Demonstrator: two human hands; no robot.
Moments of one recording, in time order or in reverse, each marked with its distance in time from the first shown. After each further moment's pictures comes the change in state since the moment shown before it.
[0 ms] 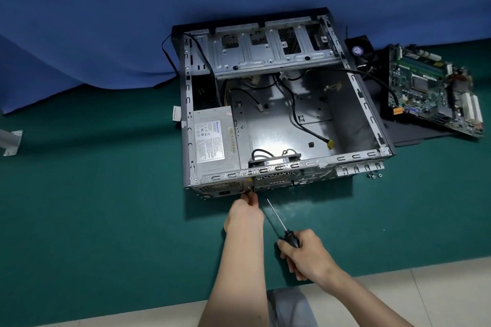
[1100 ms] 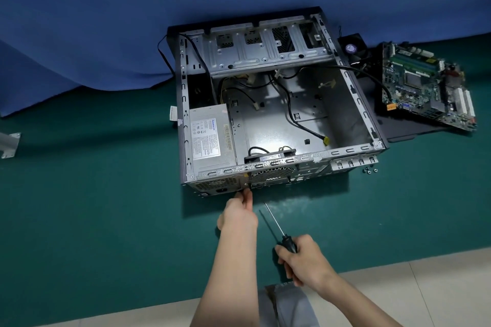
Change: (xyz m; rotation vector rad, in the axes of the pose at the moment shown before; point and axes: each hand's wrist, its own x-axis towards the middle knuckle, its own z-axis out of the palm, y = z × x) left_hand -0.017 0.004 -0.005 0.093 -0.207 0.017; right_hand -0.009 0.014 0.010 0.050 0.008 -0.004
